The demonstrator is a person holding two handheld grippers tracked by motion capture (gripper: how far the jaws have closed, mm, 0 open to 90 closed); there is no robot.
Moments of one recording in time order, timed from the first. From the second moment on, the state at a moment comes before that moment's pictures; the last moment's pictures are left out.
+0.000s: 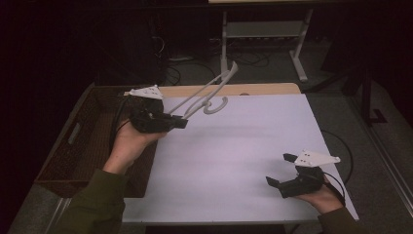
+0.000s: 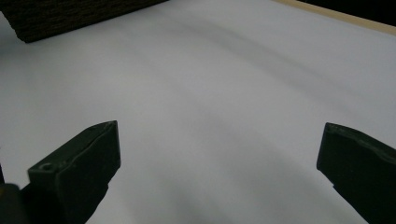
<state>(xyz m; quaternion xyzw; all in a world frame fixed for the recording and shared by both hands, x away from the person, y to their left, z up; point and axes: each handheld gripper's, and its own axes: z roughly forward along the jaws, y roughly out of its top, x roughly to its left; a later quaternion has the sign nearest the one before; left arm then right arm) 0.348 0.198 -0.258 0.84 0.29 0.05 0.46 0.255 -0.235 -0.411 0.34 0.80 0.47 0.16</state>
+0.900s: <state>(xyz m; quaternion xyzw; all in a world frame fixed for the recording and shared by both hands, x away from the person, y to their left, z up) 0.329 0.324 -0.248 0.81 0.37 0.09 0.44 0.256 -0.238 -0.413 0.34 0.80 0.47 0.16</state>
